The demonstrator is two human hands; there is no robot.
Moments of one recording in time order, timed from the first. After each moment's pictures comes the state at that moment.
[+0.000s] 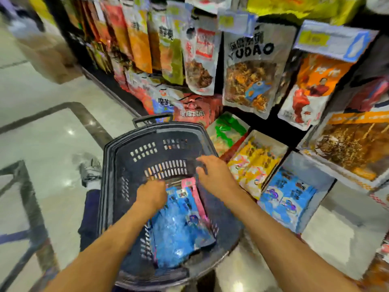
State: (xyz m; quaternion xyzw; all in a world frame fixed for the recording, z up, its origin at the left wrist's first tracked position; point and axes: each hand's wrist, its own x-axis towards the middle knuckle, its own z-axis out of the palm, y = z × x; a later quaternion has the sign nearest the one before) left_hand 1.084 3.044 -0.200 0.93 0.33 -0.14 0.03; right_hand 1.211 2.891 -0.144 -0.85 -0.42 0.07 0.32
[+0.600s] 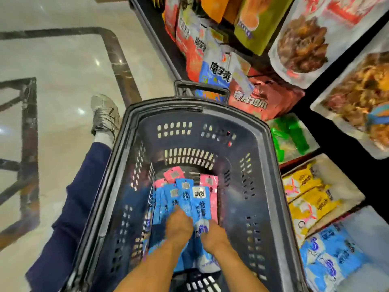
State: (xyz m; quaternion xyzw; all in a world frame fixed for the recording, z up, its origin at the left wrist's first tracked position) left_hand 1.110 3.029 -0.390 0.64 0.61 -0.13 0.44; right_hand 1.185 2.940 -0.379 -0.87 -0.22 0.44 0.07
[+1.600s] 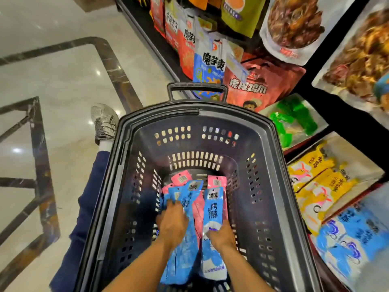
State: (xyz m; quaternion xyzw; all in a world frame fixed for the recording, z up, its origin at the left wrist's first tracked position) left_hand 1.073 3.056 -0.375 0.80 0.52 -0.17 0.23; right_hand 1.163 2.933 -0.444 -0.85 0.01 0.44 0.30
